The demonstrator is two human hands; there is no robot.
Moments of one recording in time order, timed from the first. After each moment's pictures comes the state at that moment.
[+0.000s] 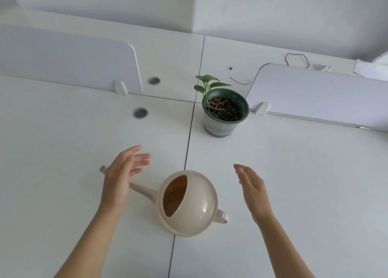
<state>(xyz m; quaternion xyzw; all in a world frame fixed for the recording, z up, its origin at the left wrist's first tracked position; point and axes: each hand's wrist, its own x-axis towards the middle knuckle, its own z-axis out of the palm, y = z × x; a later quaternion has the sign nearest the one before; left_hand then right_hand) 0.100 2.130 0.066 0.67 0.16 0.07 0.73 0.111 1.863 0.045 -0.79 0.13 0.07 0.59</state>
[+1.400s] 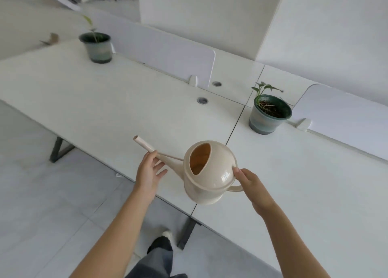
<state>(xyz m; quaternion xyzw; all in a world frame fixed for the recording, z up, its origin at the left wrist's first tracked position) -0.091 2.131 0.029 0.41 0.34 0.15 0.83 -0.010 1.901 0.052 -0.79 -0.06 0.26 0.55</state>
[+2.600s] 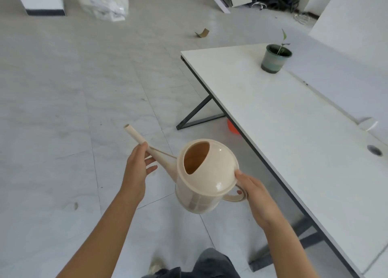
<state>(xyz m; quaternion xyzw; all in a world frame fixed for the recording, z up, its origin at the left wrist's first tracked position) -0.482 2.417 0.061 0.38 0.54 0.38 0.65 -0.298 2.264 0.077 -0.72 -0.24 0.47 0.46</state>
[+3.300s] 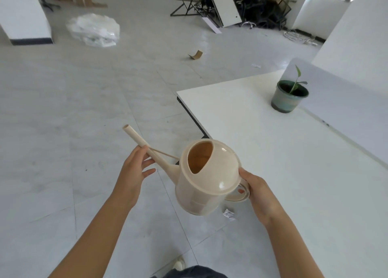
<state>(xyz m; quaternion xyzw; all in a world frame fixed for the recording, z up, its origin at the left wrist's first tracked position) -0.363 2.698 0.080 0.45 0.47 0.37 0.66 -0.159 2.542 0.076 -0.69 -0.26 0.44 0.51</state>
